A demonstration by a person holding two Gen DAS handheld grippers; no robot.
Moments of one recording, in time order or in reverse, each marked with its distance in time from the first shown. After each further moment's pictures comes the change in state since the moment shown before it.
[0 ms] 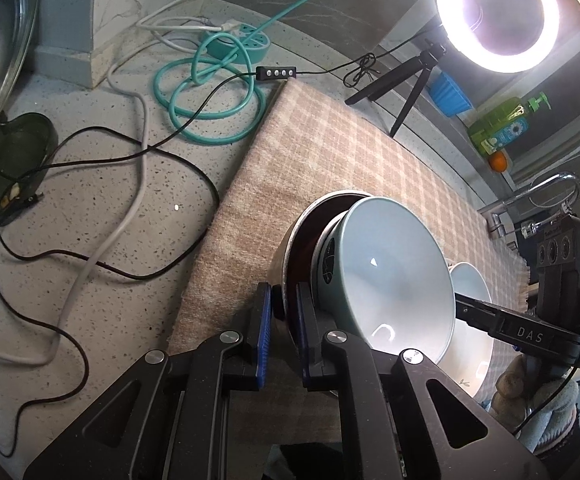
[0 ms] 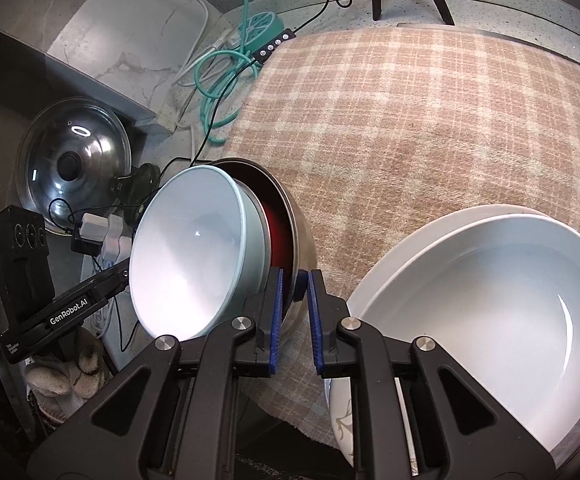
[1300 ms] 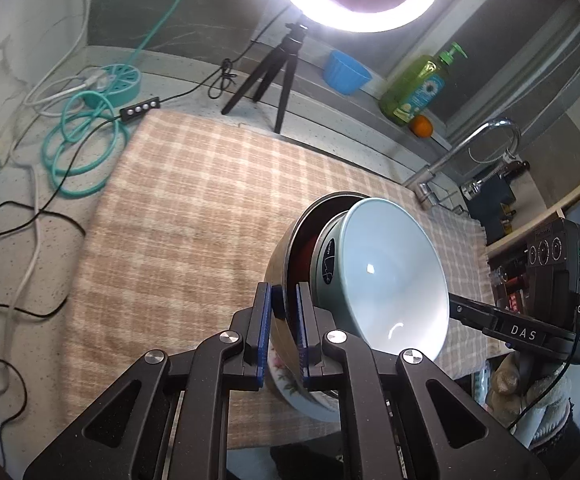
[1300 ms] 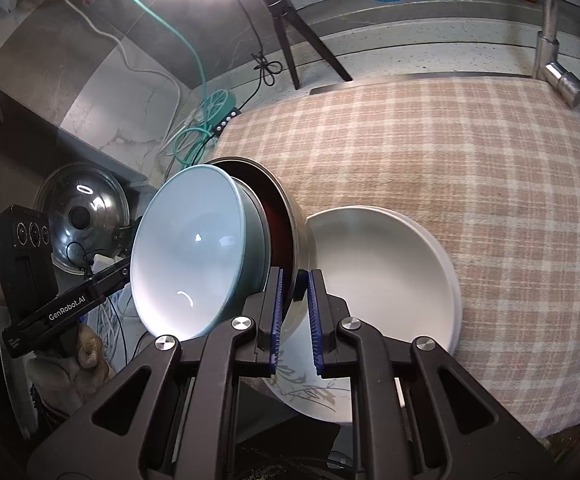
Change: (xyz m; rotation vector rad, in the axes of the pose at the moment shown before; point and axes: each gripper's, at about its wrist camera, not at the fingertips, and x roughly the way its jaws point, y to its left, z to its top) left arm -0.006 -0.127 -0.003 0.212 -0.011 -0.130; right arm -0.130 -0.067 -0.043 0.118 -0.195 -0.040
